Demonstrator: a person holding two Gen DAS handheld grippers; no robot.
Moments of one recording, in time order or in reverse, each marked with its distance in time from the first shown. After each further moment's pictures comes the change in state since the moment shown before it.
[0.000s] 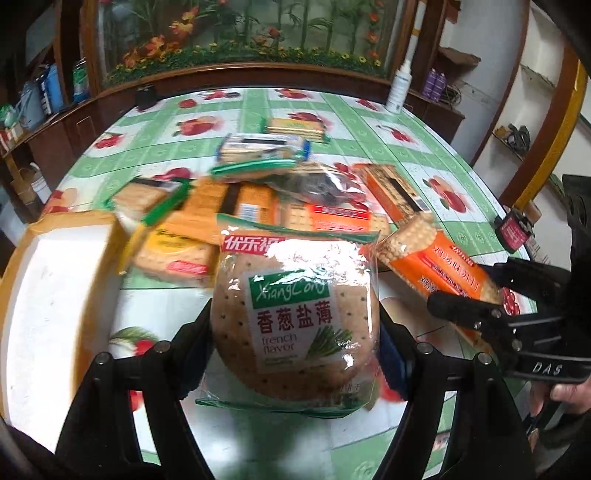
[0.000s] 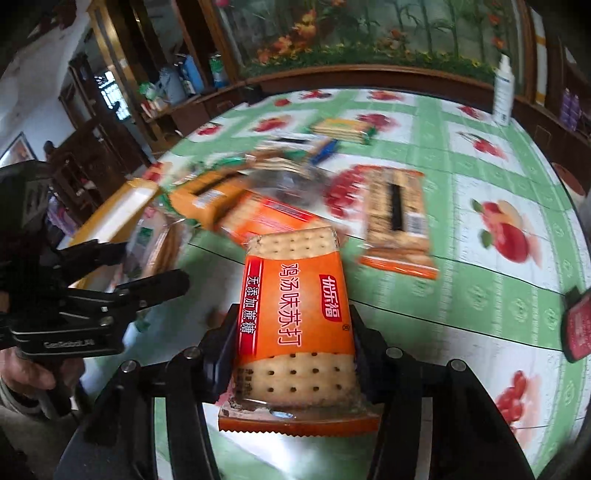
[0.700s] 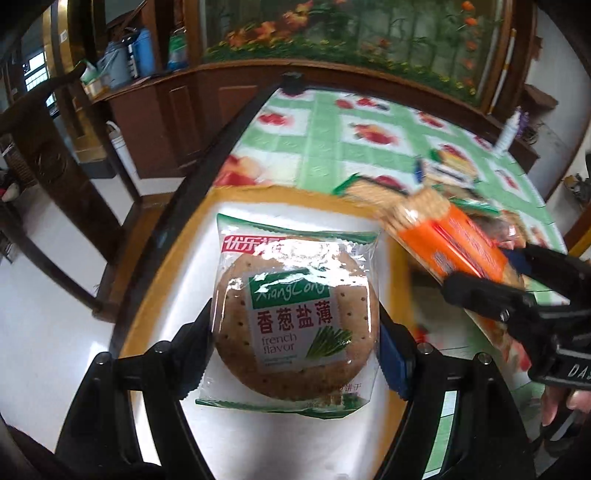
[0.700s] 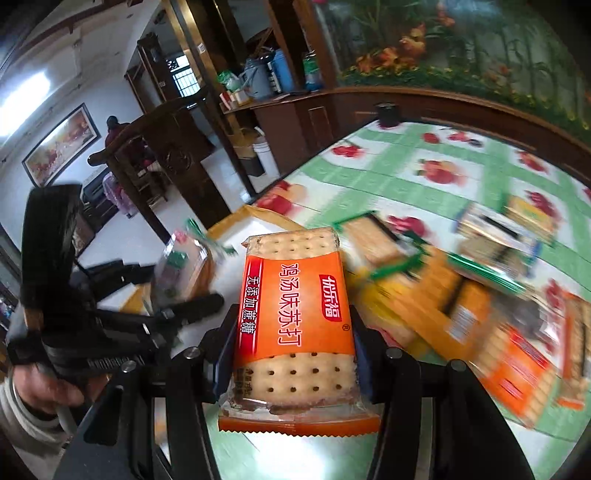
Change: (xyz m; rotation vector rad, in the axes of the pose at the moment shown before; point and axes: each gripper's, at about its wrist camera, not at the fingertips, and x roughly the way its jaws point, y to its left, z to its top) left arm -0.055 0.192 -0.011 -0.179 0.024 0.237; right arm 0.096 0.179 0.092 -0.164 -0.008 0.219
